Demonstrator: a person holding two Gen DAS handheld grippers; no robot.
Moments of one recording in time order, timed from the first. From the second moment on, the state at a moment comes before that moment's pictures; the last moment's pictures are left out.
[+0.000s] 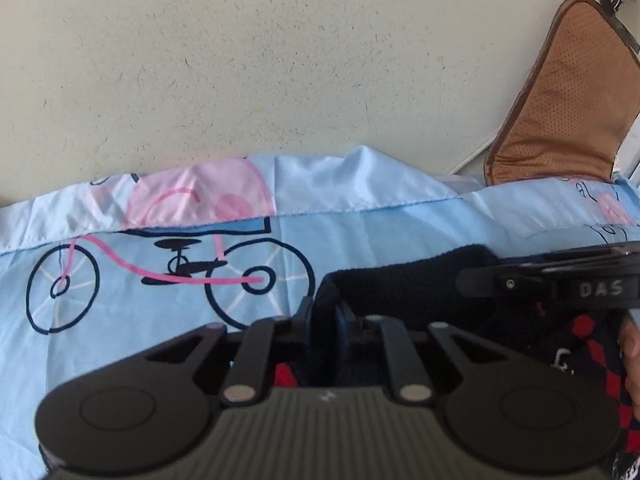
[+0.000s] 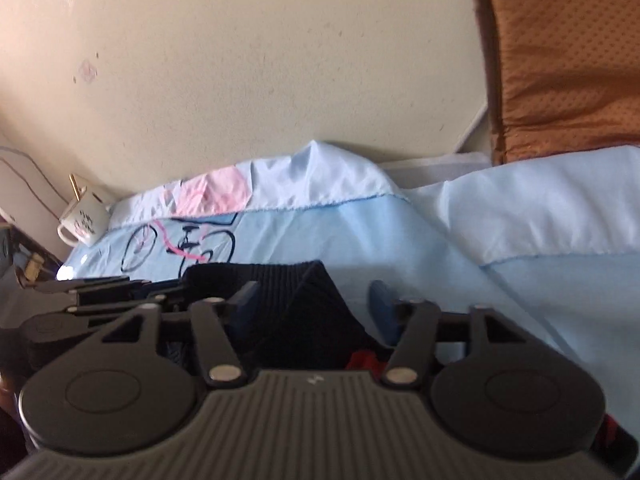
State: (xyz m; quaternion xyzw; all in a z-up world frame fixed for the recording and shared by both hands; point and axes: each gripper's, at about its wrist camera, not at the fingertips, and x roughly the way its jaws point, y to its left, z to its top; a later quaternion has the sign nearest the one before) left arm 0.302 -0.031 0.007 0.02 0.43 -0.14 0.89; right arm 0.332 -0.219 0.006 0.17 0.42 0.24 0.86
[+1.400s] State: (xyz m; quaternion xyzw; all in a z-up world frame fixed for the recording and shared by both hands) left arm -0.037 0.077 0.052 -0.09 0.27 -0.19 0.94; right arm -0.039 -0.228 0.036 0.18 0.23 0.31 0.91
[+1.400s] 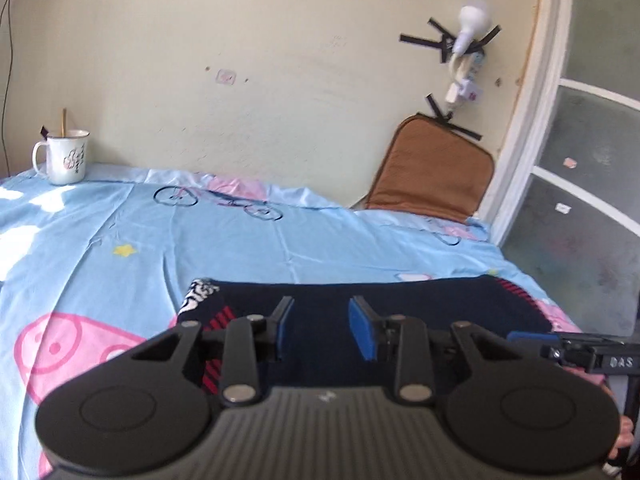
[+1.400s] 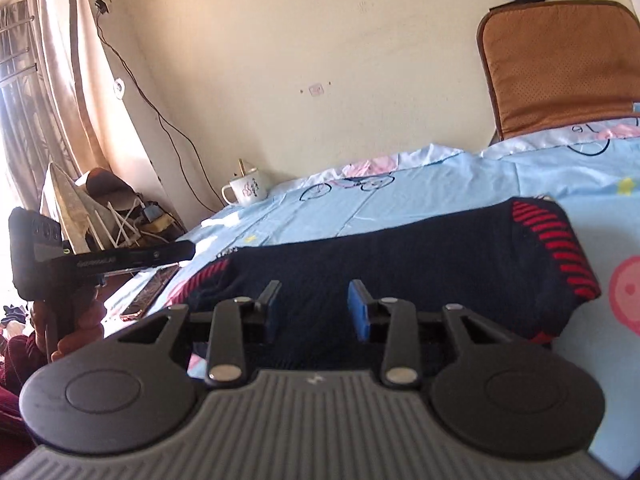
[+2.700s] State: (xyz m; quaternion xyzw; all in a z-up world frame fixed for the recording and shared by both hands) left arm -0.016 0.074 0.035 -0.14 0.26 -0.21 0.93; right arm -0.035 -0.308 -0.017 0.28 0.16 0.12 0.94
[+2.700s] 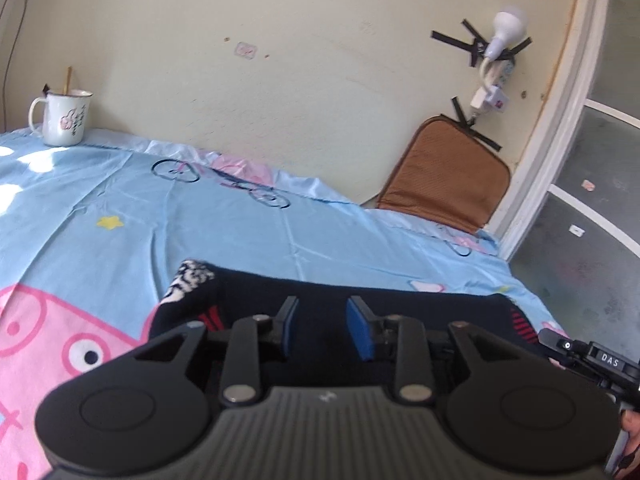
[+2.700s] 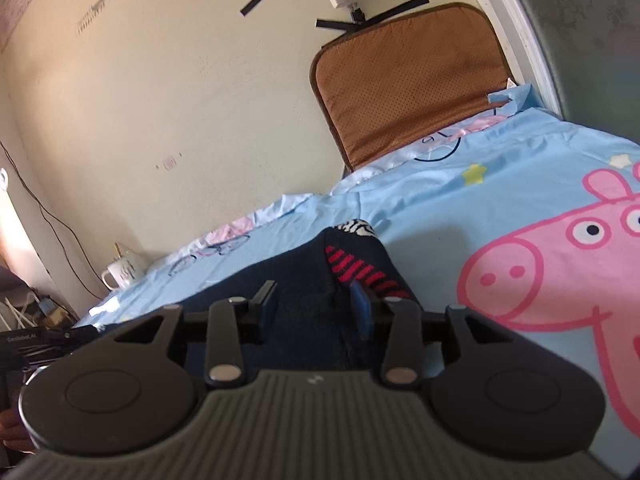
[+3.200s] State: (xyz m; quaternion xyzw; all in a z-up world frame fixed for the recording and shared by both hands) left arm -0.009 0.009 0.002 -0.08 0.32 -0.25 0.91; right arm -0.061 -0.333 -0.035 0.34 0.22 0.10 0.91
